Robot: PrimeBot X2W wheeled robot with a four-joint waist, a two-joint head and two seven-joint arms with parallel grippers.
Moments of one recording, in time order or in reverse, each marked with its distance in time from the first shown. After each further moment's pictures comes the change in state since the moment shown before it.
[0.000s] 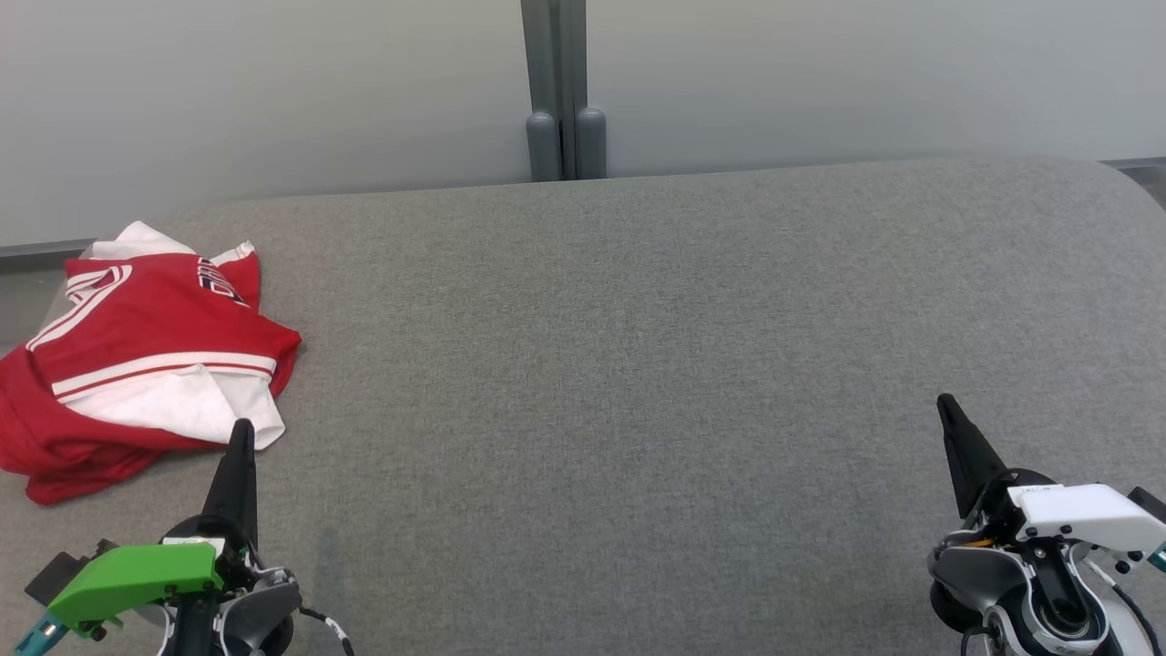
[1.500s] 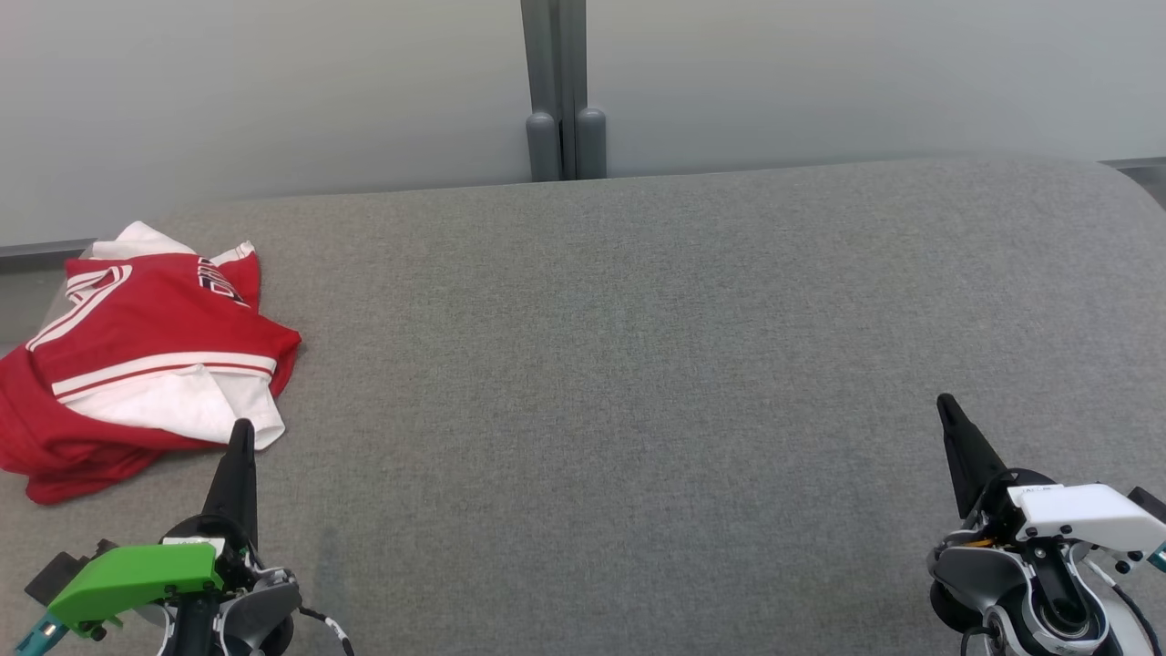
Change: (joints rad) left arm 0.000 0.000 0.000 0.000 0.000 0.000 0.000; right arm 0.000 0.000 0.000 0.000 0.000 0.000 0.000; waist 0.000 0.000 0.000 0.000
